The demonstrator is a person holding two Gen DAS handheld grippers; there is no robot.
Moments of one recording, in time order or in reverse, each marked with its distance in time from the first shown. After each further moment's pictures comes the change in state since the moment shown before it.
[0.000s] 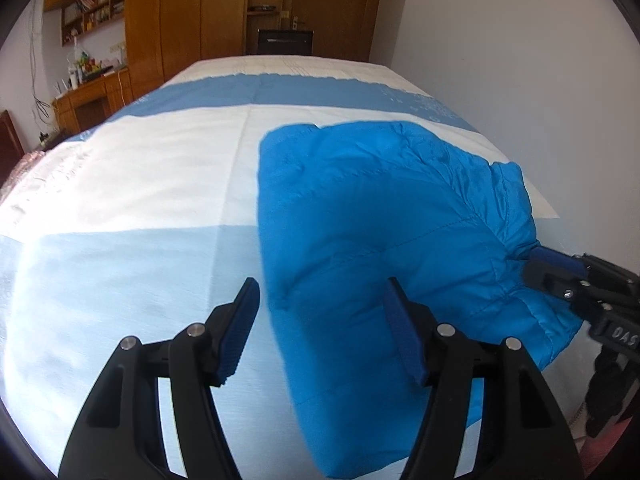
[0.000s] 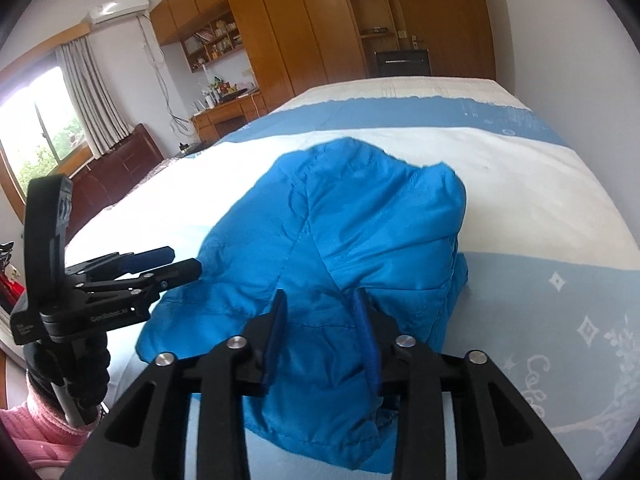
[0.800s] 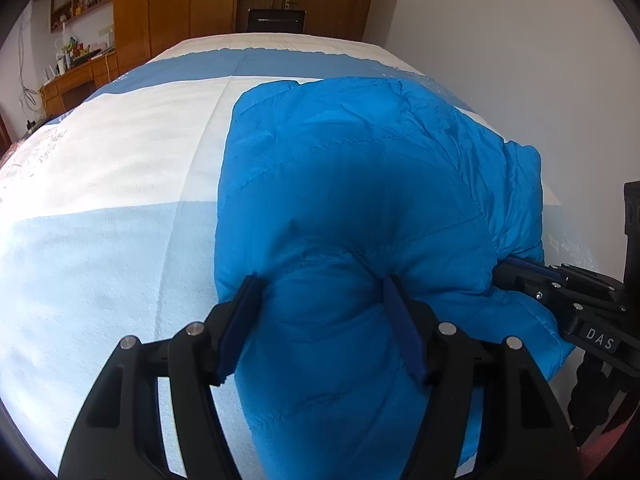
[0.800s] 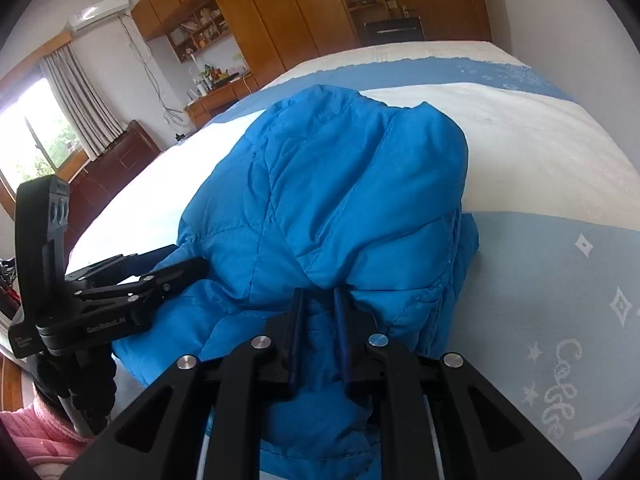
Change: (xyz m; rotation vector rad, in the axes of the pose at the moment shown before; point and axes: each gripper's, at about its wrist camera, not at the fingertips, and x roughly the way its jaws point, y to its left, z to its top) left arm 0.042 -0.011 -0.013 -0.012 0.072 -0.049; right arm 0.046 -0.030 -0.013 0.070 0.082 0.023
